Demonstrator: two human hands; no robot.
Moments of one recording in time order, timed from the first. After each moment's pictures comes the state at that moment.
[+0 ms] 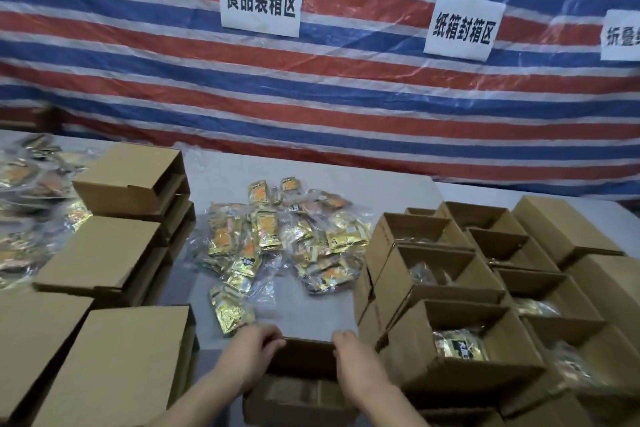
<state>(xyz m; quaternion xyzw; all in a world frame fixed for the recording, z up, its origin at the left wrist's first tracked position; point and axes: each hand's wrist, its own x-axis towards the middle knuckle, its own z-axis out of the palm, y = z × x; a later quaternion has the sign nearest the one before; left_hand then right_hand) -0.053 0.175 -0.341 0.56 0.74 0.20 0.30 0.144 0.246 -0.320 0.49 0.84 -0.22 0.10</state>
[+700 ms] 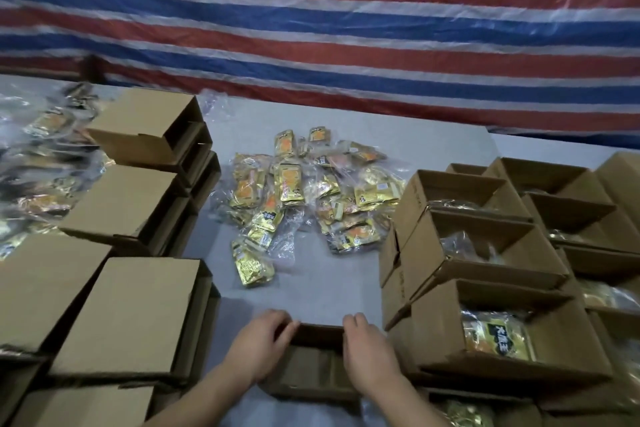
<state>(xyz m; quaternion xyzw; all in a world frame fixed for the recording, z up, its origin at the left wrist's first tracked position) -0.029 0.155 -0.415 0.52 0.78 0.21 0.28 0.161 0.250 -0.393 0.44 0.87 -0.16 0.14</state>
